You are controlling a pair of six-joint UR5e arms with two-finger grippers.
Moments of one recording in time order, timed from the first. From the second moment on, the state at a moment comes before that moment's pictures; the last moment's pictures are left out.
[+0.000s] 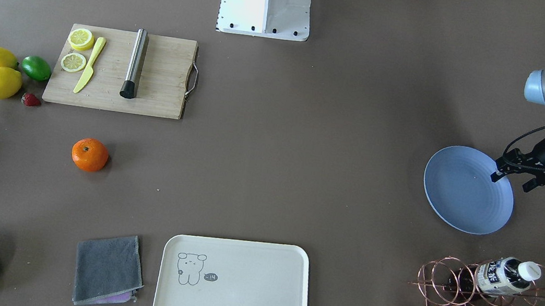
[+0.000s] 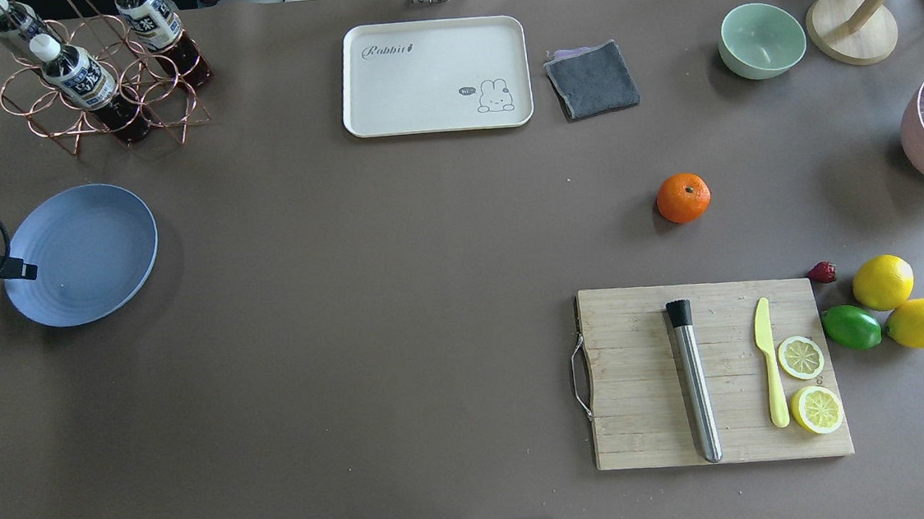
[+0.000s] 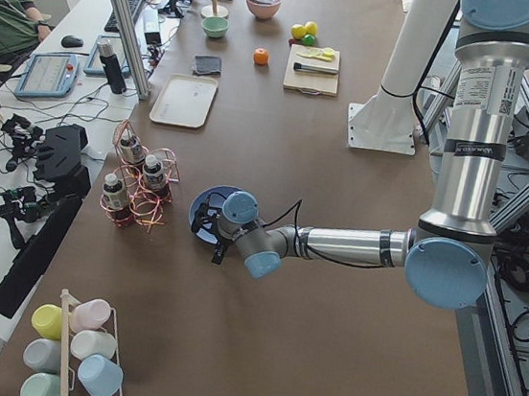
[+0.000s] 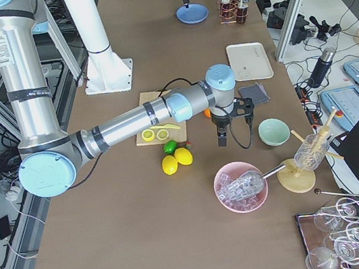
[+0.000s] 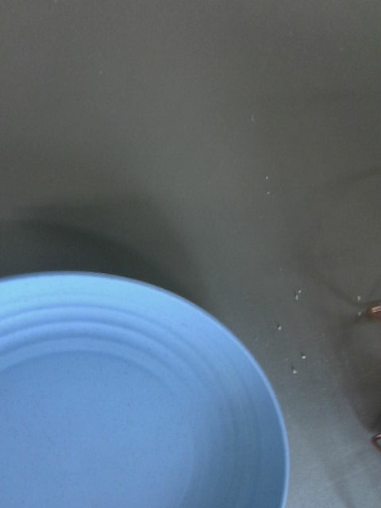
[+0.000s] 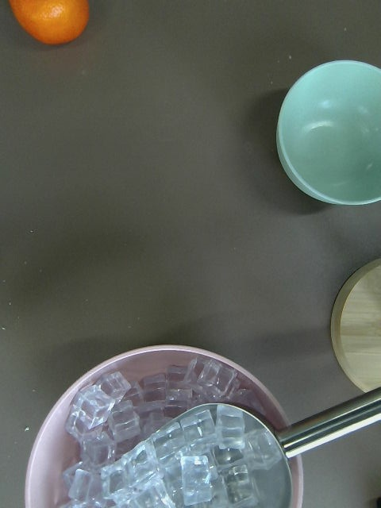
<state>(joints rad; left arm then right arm) -1.03 -1.59 -1.33 -2.61 -2.19 -0.77 1.36 -1.48 1.80 -1.55 2.34 0.54</state>
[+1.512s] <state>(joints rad) -1.11 -1.66 -1.32 -2.54 -2.32 -0.78 1.34 -1.46 1.81 -1.55 2.34 0.58</state>
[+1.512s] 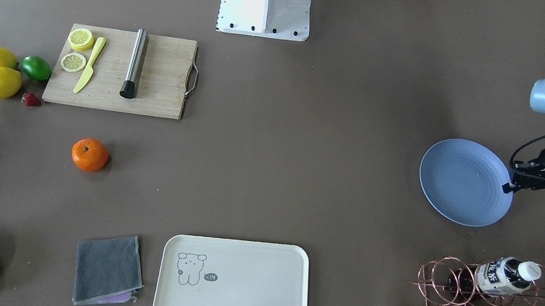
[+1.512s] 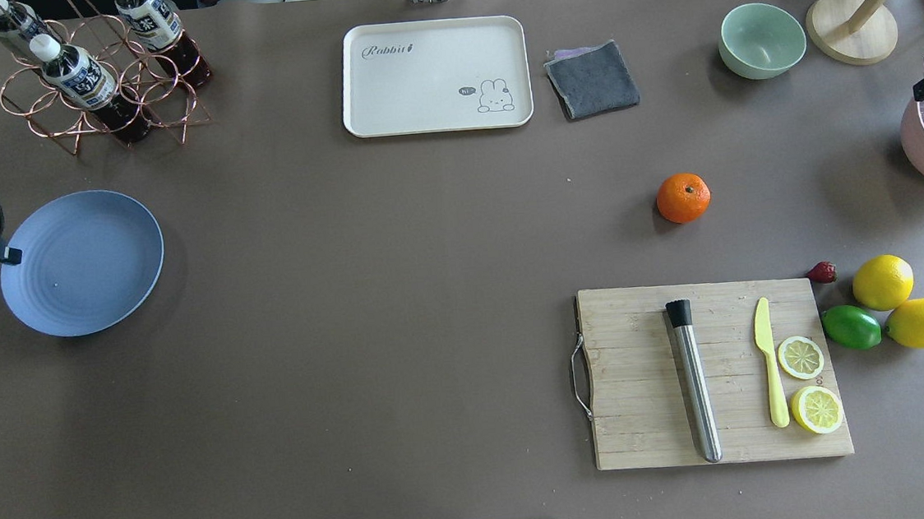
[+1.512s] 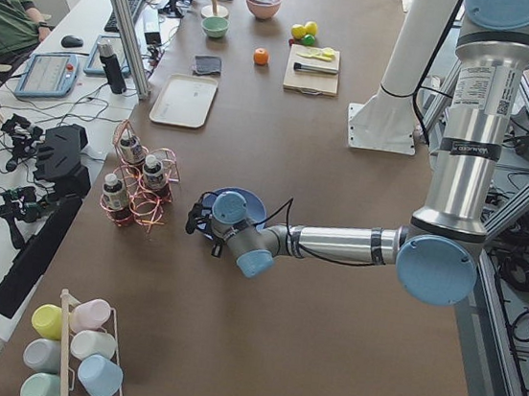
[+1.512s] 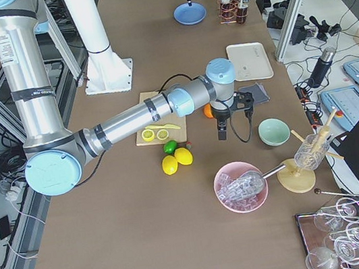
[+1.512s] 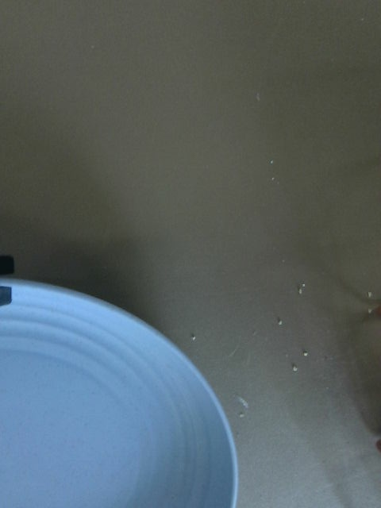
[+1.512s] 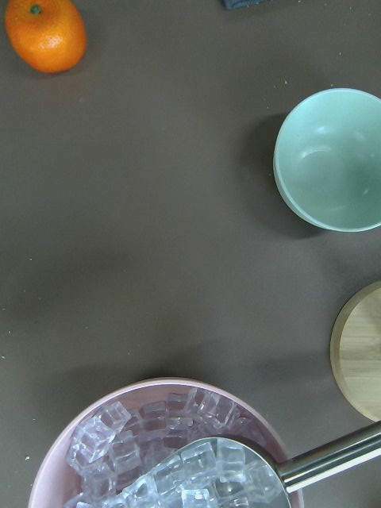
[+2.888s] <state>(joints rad) -0.75 -1.90 -1.64 -2.35 -2.06 -1.54 1.07 -1.30 1.77 -1.43 2.20 0.84</state>
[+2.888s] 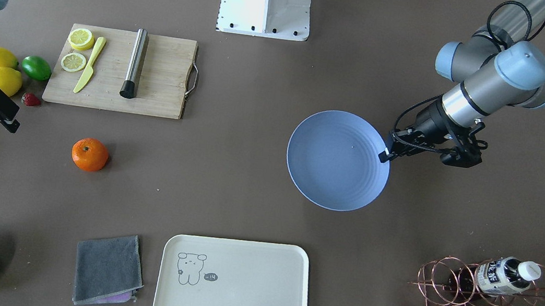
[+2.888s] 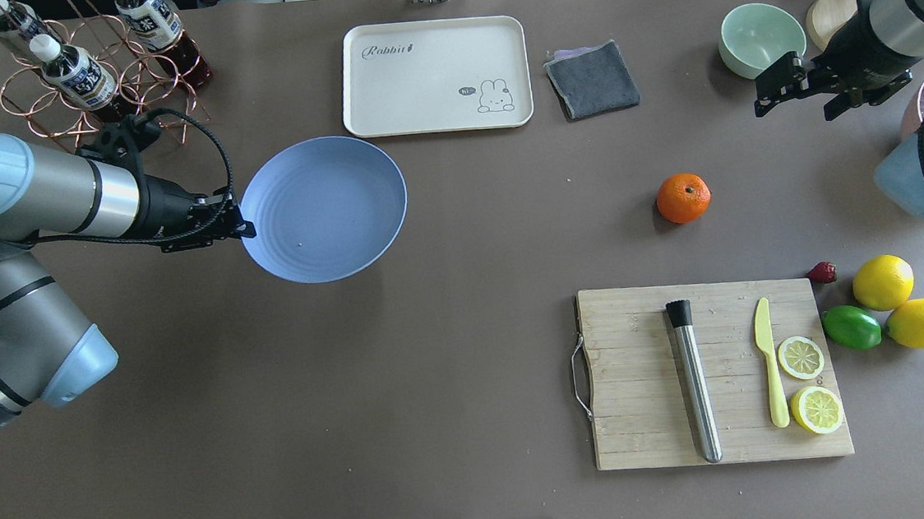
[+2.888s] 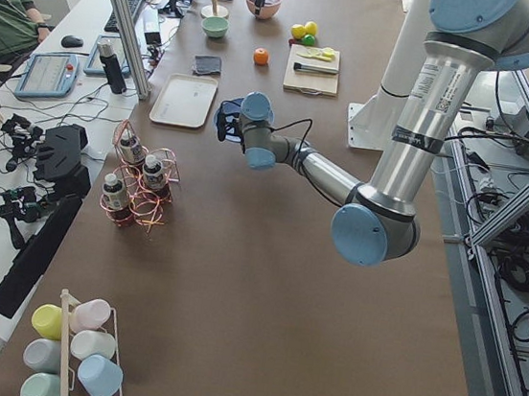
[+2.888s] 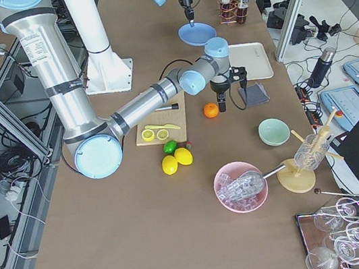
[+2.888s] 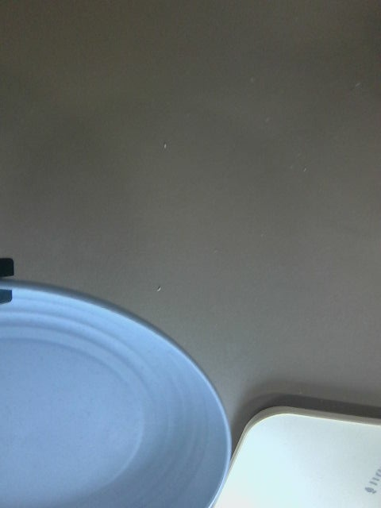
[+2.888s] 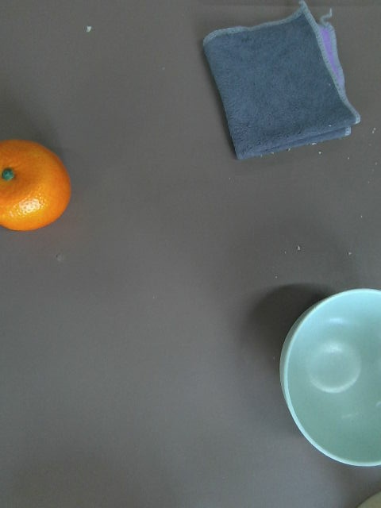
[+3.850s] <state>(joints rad) -0.43 -2.11 -1.62 -2.13 -1.67 -1.70 0.93 -1.26 1.69 -1.29 2.10 0.98</state>
